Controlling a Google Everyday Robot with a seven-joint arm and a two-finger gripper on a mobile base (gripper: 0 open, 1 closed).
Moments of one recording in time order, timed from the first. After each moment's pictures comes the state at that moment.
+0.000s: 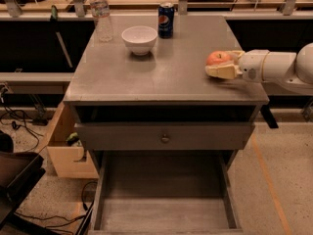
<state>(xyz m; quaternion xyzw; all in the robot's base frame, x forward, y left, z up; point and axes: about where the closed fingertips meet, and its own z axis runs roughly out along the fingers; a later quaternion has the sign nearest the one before) 0.712 -0.206 0.857 -0.37 0.72 0.23 0.55</state>
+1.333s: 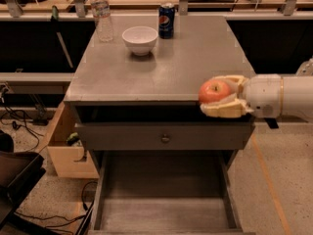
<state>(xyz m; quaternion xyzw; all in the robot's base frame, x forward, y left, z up) 0.534 -0.143 0.877 -0.49 0.65 0.28 0.51</state>
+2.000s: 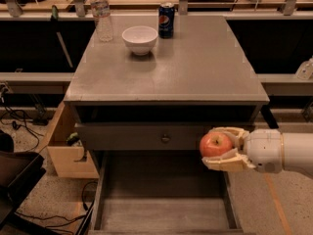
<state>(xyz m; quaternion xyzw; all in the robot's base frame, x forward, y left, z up) 0.445 -0.147 0.786 -0.48 0.68 0.31 0.47</state>
